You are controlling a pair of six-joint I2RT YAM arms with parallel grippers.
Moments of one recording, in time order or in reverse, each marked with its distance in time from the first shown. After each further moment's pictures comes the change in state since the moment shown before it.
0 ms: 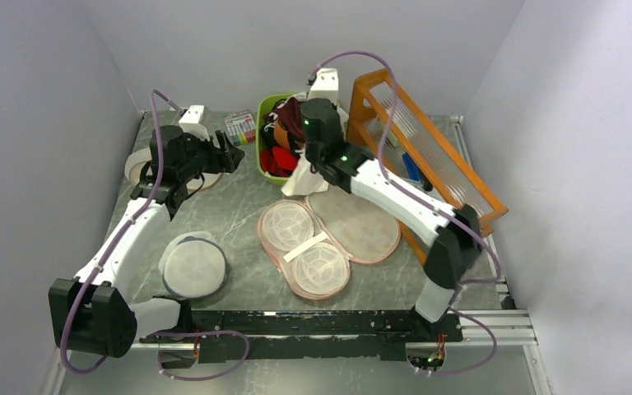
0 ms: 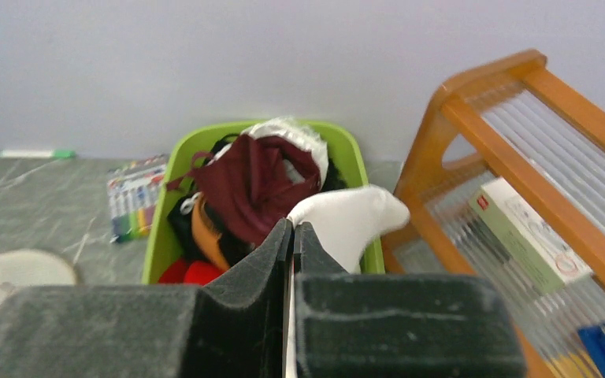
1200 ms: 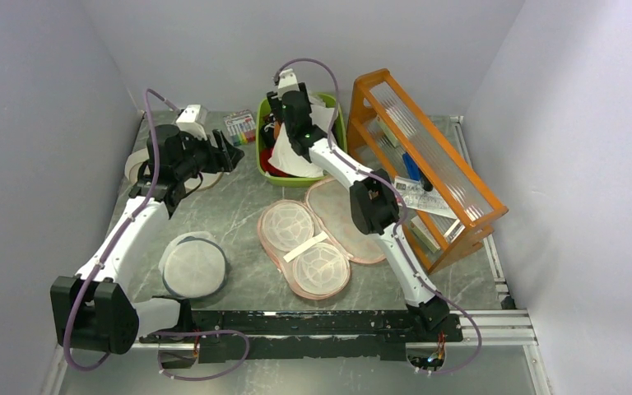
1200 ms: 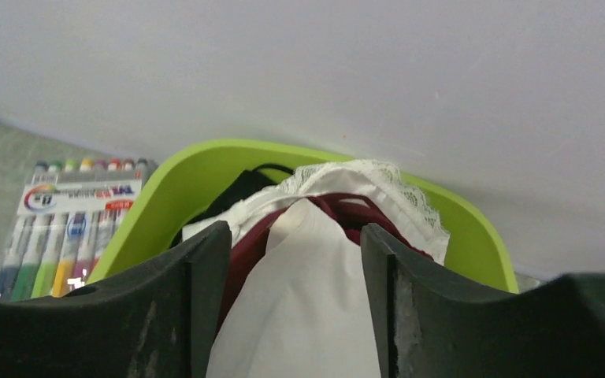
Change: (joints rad) left arm 0.038 0.012 0.000 0.008 0.063 -0.034; right arm -0.206 0.976 0.827 0.199 -0.370 -0.230
